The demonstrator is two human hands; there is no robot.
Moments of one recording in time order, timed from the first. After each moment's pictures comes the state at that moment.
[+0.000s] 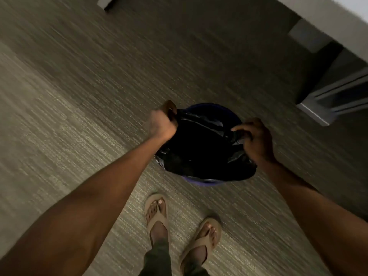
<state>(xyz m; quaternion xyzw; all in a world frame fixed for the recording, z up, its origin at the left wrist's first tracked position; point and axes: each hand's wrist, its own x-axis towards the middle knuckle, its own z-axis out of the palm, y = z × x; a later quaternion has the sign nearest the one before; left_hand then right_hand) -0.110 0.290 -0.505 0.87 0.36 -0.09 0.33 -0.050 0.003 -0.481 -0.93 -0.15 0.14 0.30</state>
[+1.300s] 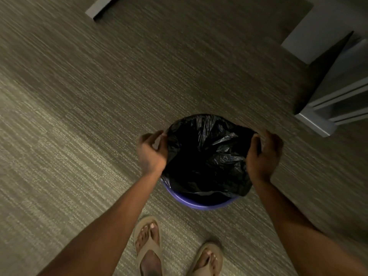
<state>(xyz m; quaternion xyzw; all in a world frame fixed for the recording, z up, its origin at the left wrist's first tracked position) -0.152 0.267 -0.585 0.77 0.42 0.09 0.47 -0.048 -0.001 -0.561 -0.94 0.08 -0.06 0.34</state>
